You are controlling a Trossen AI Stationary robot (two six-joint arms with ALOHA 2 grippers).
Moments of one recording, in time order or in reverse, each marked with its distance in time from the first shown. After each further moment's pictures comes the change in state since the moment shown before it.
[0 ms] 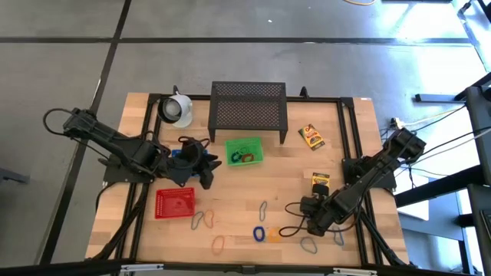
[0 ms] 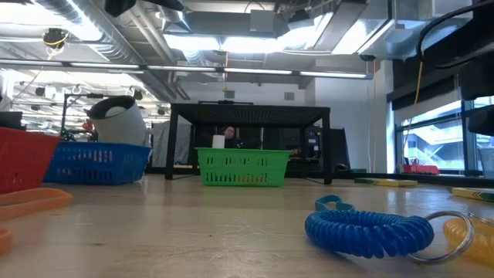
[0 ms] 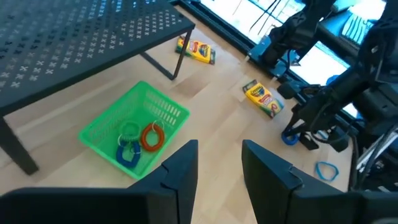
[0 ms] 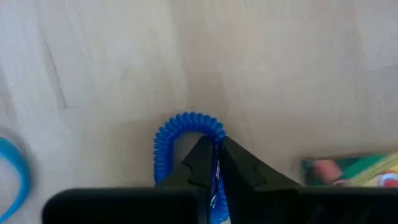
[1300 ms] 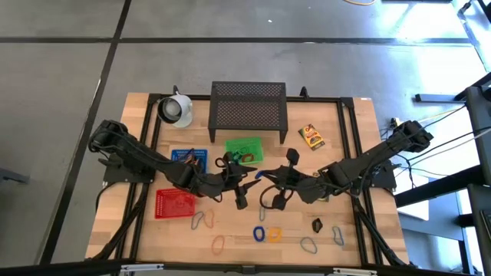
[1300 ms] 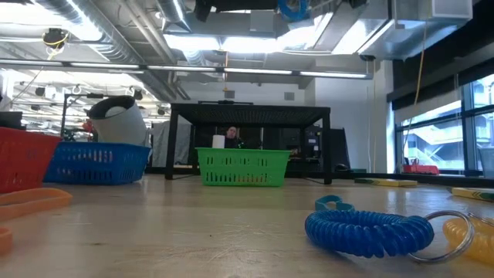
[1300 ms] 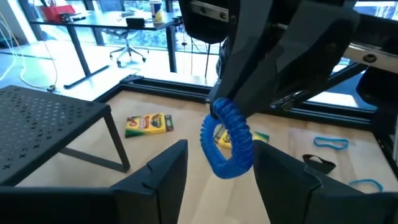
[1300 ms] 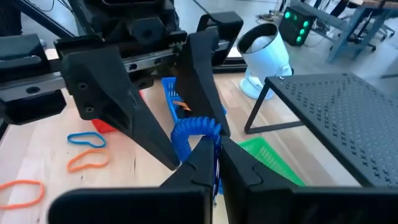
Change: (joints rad) left arm 0.028 0.420 0.000 0.814 -0.026 0.717; right arm -0.265 -0.141 0.327 0.446 0.531 -0.733
